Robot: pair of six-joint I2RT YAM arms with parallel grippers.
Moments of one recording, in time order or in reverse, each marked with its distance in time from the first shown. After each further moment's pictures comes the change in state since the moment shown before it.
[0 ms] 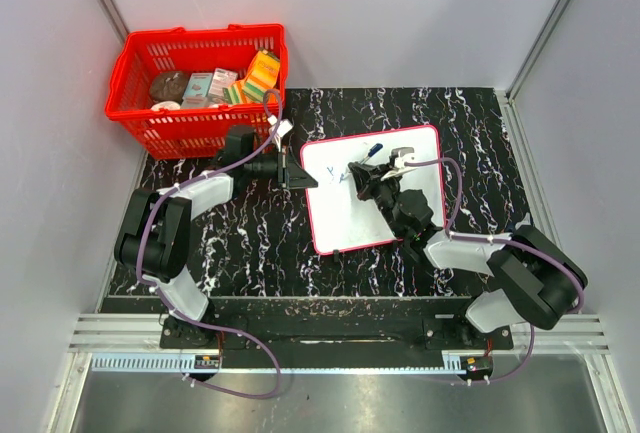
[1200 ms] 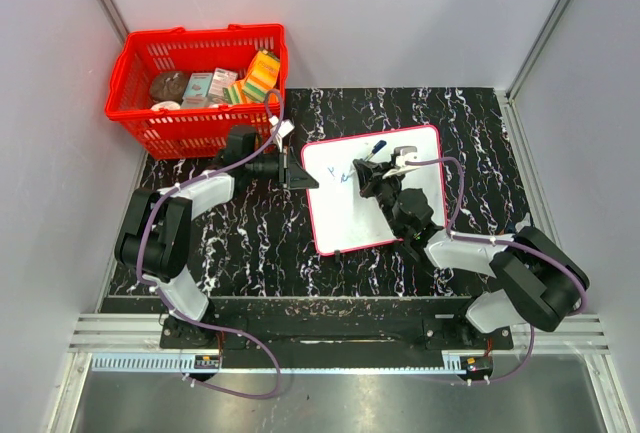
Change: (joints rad) left arm -0.007 0.002 0.006 -0.016 -0.005 0.004; right arm 0.000 -0.016 0.011 -0.031 0.072 -0.031
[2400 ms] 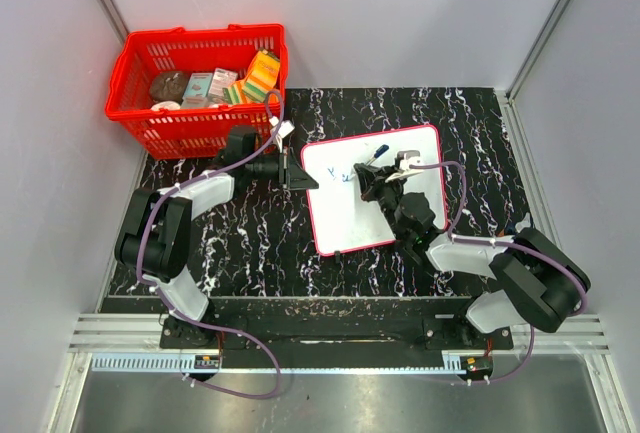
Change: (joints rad) left arm 0.000 0.000 0.000 -0.012 0.000 0.007; right arm 0.000 -0.006 -0.040 0.027 -0.009 0.047
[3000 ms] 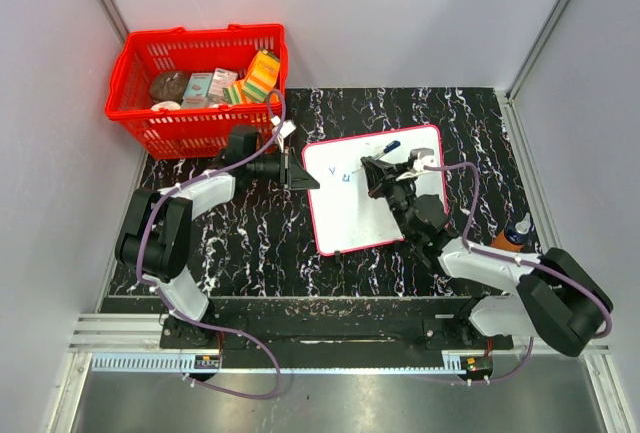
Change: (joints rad) left arm -0.007 0.000 0.007 -0.006 0.000 0.009; right arm 0.000 -0.133 -0.009 -0.045 -0.001 -0.018
